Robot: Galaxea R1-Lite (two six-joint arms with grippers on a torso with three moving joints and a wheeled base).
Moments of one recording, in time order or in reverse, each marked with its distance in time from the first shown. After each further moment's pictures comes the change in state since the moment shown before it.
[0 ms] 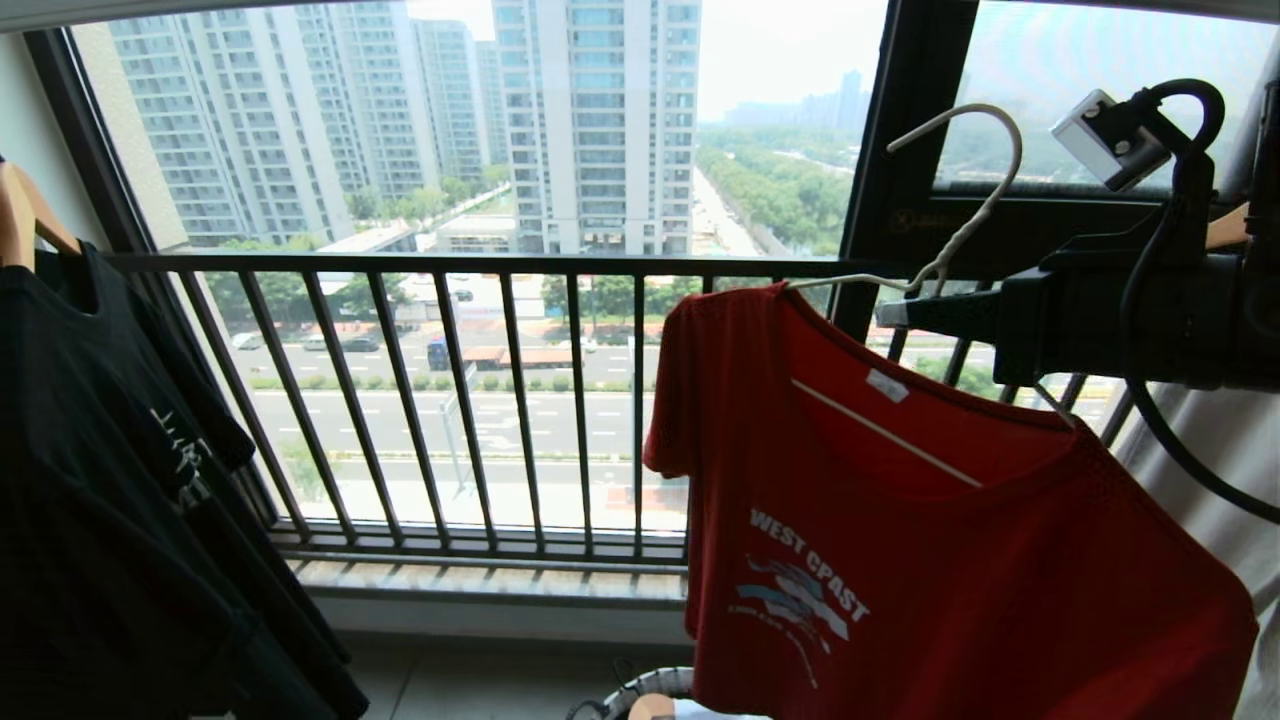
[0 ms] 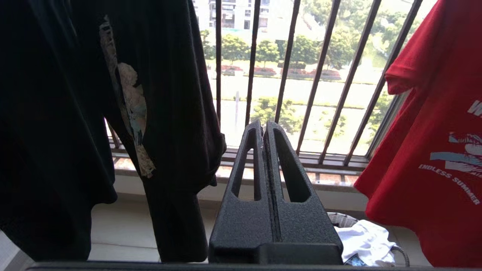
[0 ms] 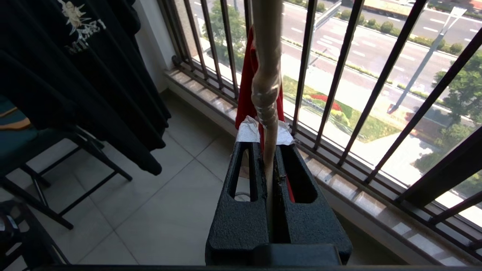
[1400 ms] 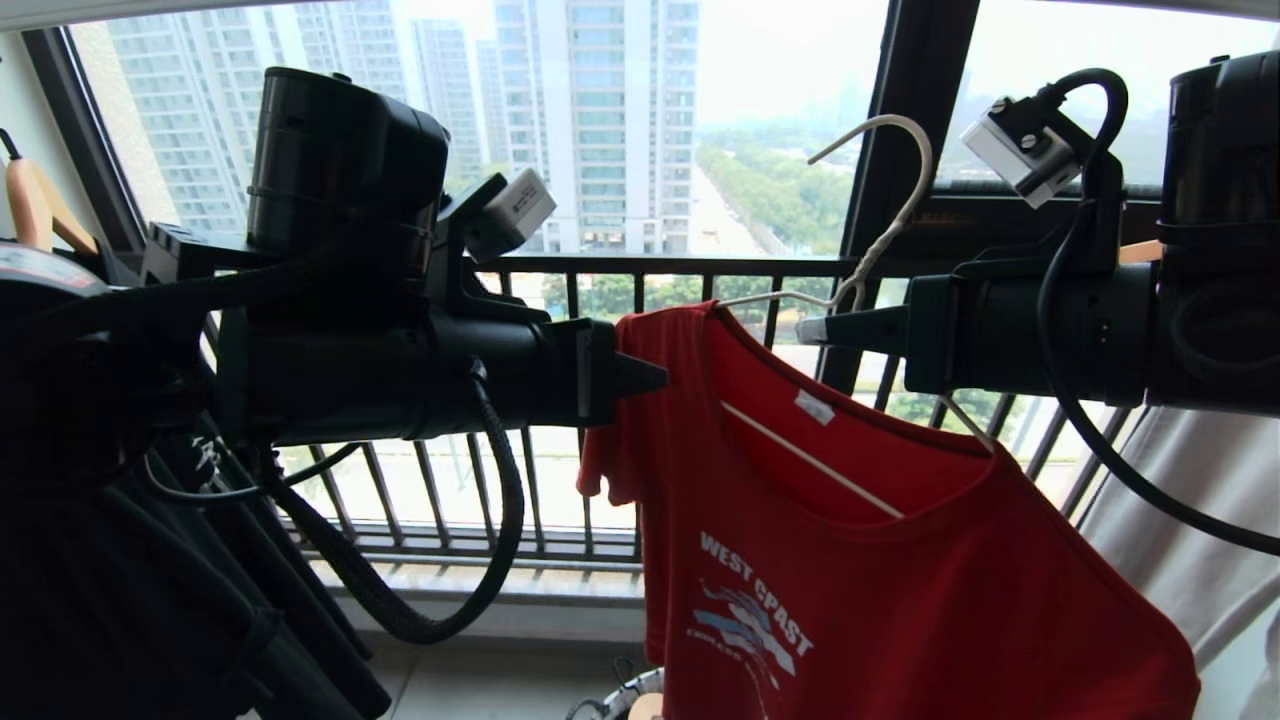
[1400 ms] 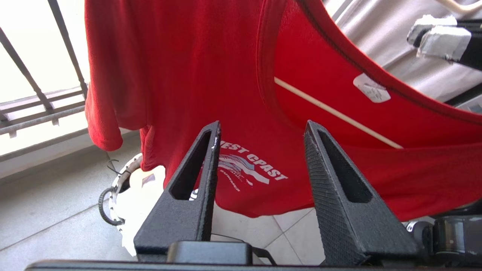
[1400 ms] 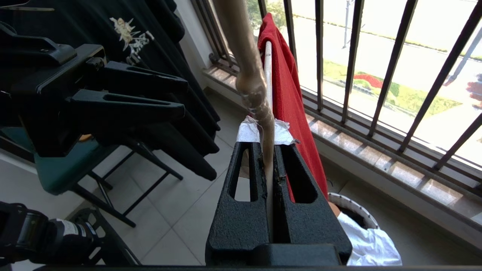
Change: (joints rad) left arm -0.695 1.388 -1.038 0.034 -0.071 -0.290; right arm 0.195 0.050 -0.045 0.008 -0.124 0.209
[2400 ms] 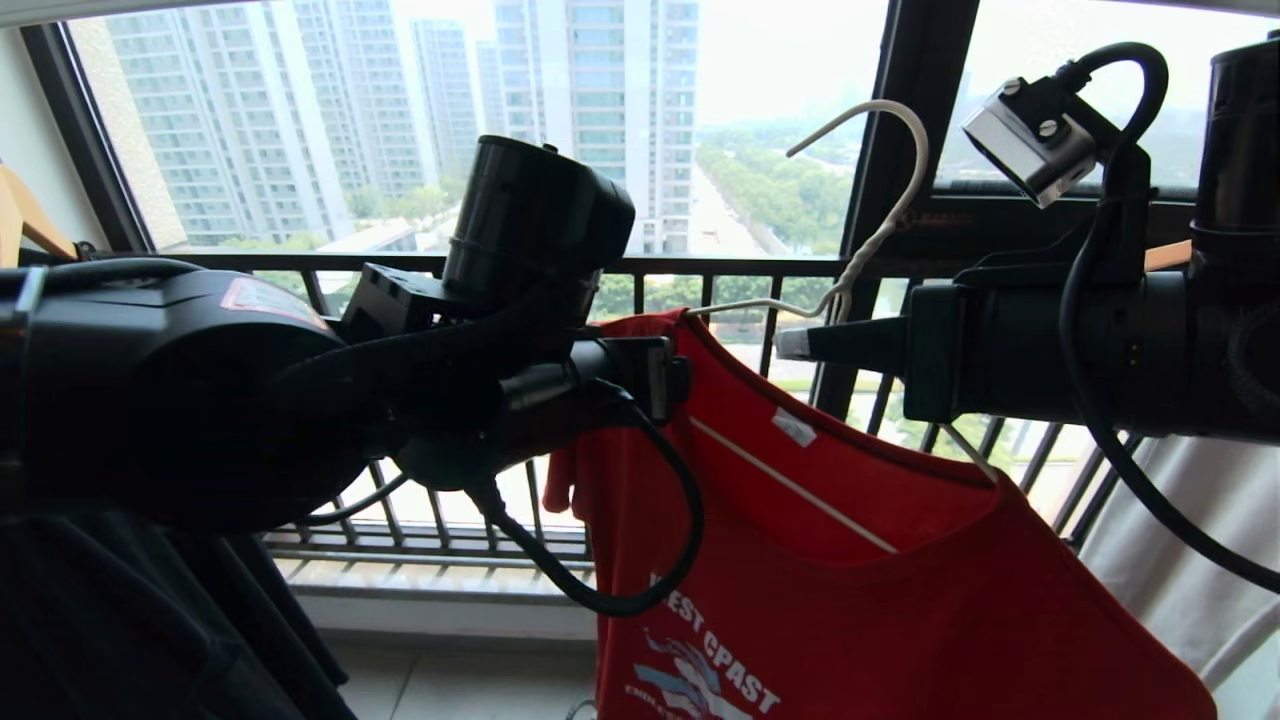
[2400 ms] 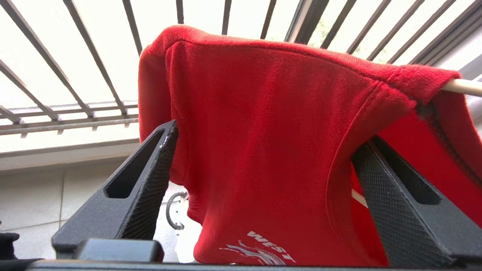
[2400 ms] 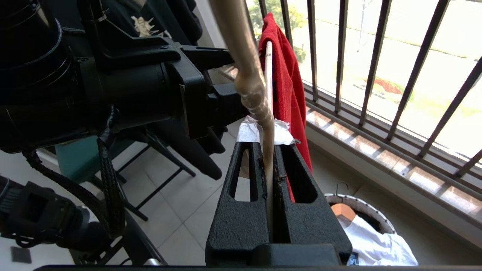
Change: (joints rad) left arm -0.120 0.142 -0.088 -0.003 0.513 -0.018; right arm 0.107 -0.037 0.015 0.002 -0.049 0.028
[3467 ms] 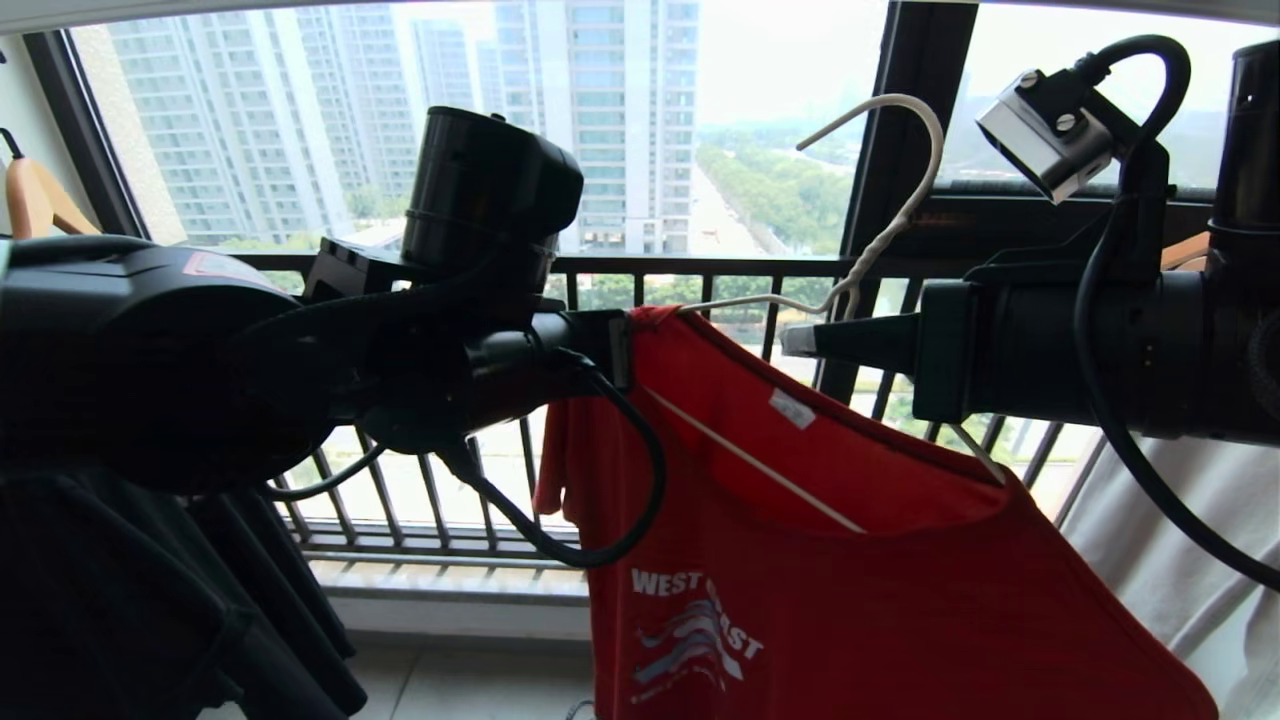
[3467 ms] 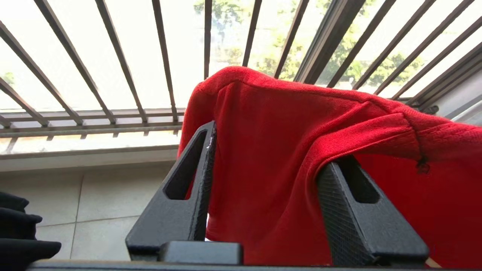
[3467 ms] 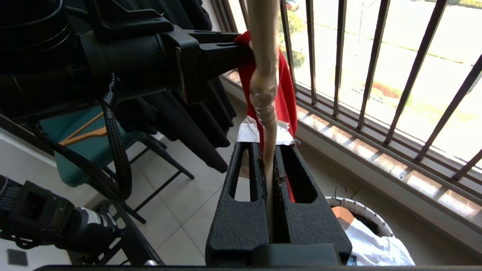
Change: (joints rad) left arm 0.070 -0.014 -0.013 -0.002 0.017 0.025; right arm 0.000 -0.013 0.011 -0.010 -0.007 -0.005
